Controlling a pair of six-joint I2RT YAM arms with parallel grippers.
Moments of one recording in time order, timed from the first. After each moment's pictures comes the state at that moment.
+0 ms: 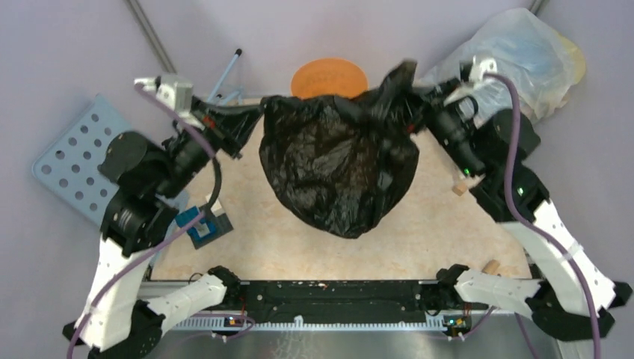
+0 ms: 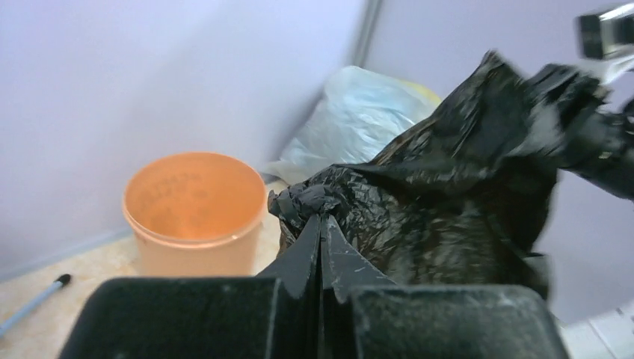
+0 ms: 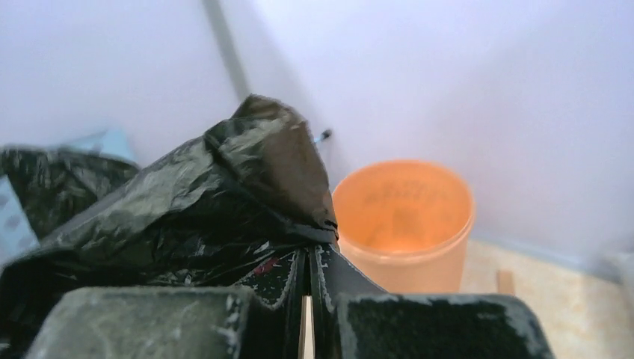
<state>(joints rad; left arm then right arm) -0.57 0.87 1.54 -0.44 0.18 -0.27 0.74 0.93 1.37 -0.22 0.10 0.16</state>
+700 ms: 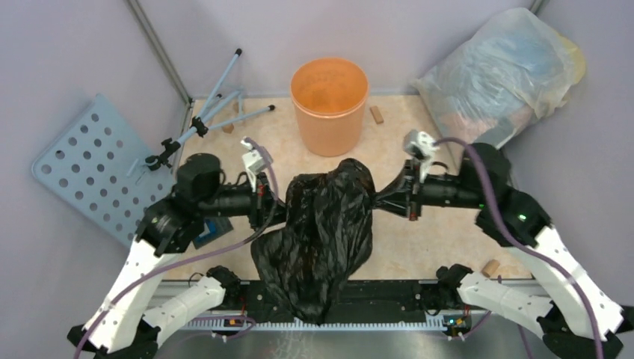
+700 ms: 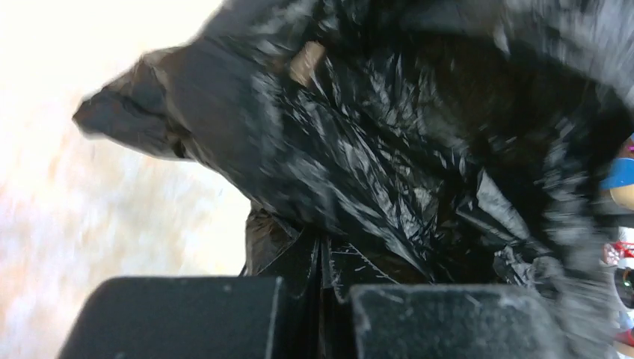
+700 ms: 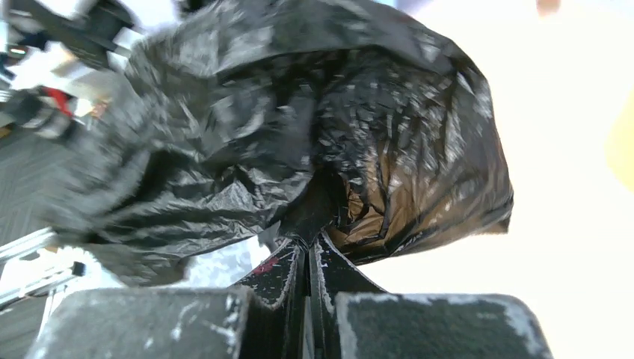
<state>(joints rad) -0.56 0.83 1.14 -0.84 0.69 -0.25 0.72 0.86 1.17 -0.64 -0.58 0.16</state>
